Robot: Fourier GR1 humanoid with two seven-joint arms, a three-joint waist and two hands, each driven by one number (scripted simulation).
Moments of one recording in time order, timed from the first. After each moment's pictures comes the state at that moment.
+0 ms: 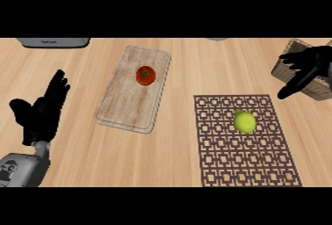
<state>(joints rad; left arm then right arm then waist) -0.19 0.43 -0.14 -1.44 0.24 0.31 0.10 -0.85 -0.63 0.10 -0.75 -0.02 0.57 0.78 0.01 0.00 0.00</state>
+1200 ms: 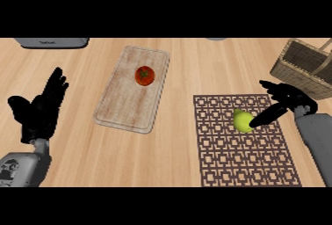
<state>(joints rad) -0.20 0.34 -0.02 -1.46 0.12 0.22 0.14 -0.50 -0.43 0.03 -1.06 0.18 0.35 0.65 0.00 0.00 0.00</state>
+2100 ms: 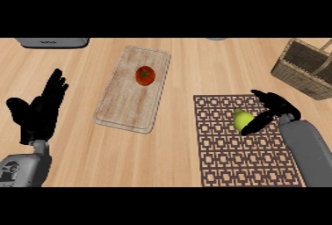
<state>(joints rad) -0.19 0.28 0.05 -1.46 0.06 0.14 0.15 -0.47 -0.34 0.02 -0.99 0.34 0.33 0.60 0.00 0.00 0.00</state>
